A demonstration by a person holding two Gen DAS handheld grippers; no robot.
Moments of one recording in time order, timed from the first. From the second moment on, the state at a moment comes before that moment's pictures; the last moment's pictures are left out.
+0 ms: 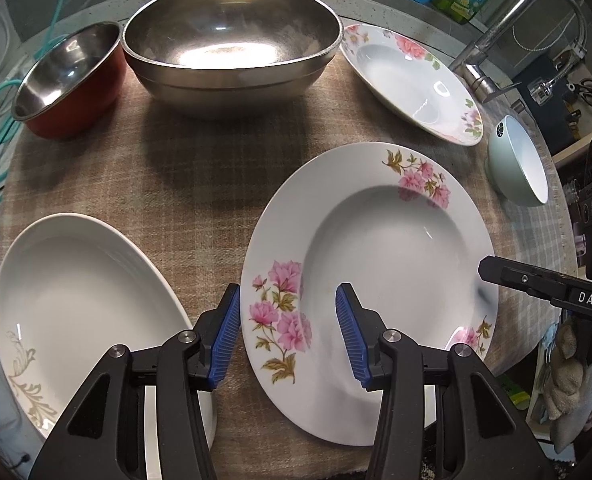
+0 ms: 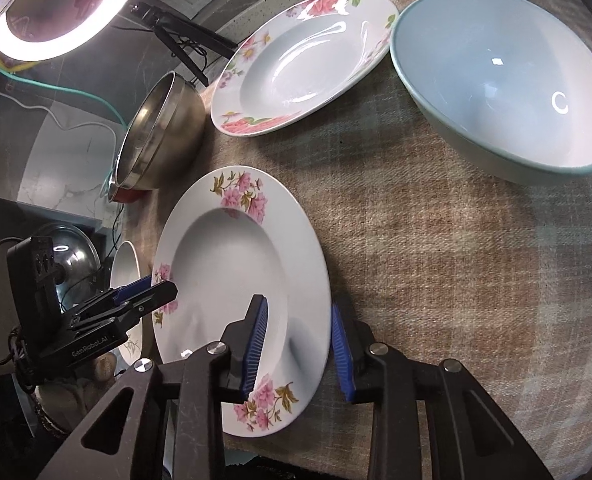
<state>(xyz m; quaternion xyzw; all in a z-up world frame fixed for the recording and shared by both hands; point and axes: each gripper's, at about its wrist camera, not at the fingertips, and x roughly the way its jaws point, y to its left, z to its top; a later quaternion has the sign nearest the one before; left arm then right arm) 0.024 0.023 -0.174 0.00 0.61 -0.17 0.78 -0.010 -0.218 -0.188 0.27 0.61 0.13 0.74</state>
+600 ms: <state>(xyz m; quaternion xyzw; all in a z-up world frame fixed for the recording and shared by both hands) 0.010 0.005 -0.173 0.00 0.61 -0.17 0.77 -0.016 -0.228 -0.185 0.26 0.61 0.11 0.74</state>
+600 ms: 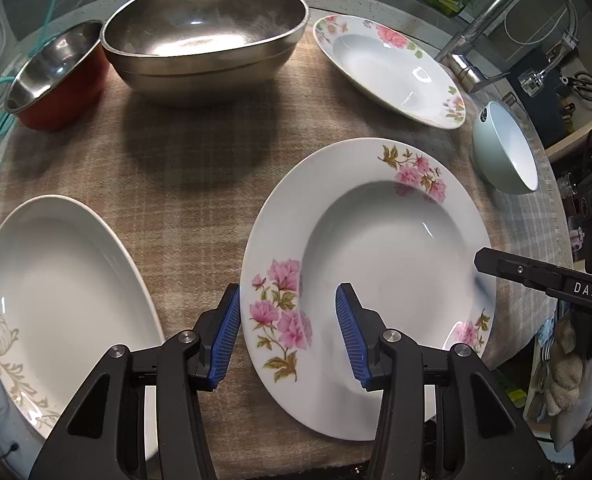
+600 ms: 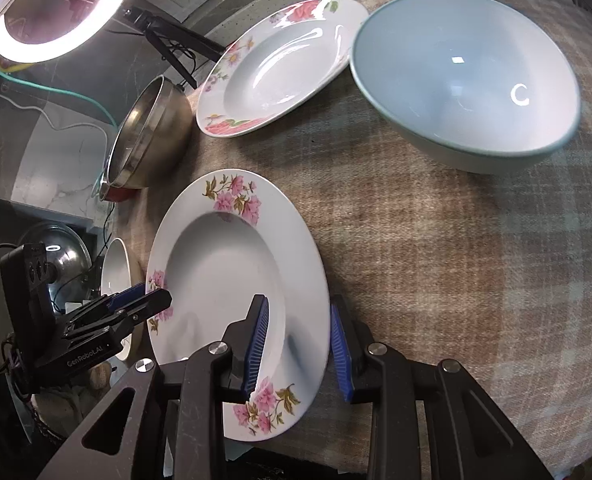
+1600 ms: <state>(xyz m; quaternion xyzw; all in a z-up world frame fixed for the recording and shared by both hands) -0.007 0.004 -0.178 -0.02 0.62 -0.17 0.77 -0.025 -0.230 -0.182 0.23 0.61 0.10 0.75</state>
